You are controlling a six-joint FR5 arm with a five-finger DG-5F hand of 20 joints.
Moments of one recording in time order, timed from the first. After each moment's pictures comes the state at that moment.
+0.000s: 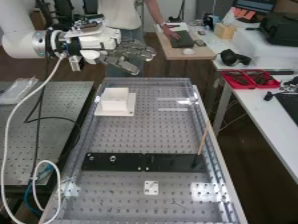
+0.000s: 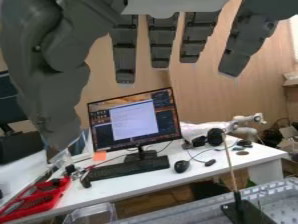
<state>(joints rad) 1.84 -1.51 -2.10 -2.61 -1.15 -0.63</state>
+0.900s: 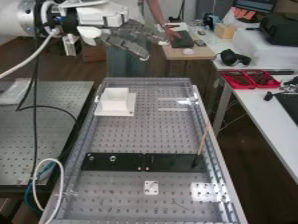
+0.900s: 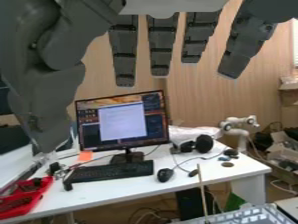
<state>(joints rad) 1.67 -1.52 -1.89 -2.87 -1.32 -0.68</state>
